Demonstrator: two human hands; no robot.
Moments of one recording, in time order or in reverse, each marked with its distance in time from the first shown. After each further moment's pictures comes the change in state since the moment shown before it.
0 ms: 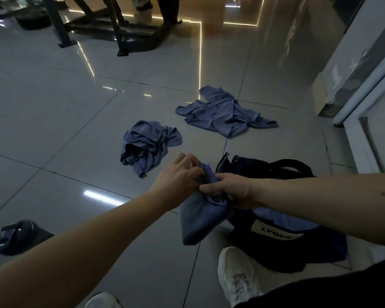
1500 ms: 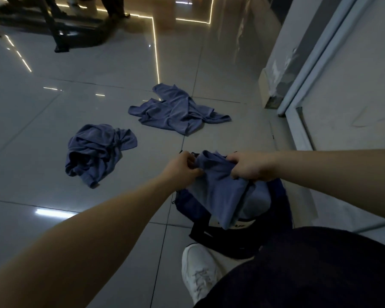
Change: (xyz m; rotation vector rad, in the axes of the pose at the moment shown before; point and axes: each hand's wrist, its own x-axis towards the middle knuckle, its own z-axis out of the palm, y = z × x) left_hand 0.106 0.069 0.070 -0.621 -0.335 -0.516; right_hand -0.097 -0.024 -0.114 -0.747 0.473 0.251
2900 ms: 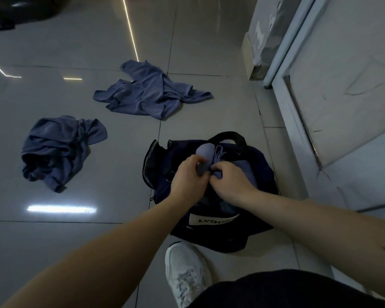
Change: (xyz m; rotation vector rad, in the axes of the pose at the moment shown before) left_hand 0.017 0.021 0.114 -0.138 0.067 0.042; right_hand 0.039 0.082 0.069 0.158 0.436 -0.095
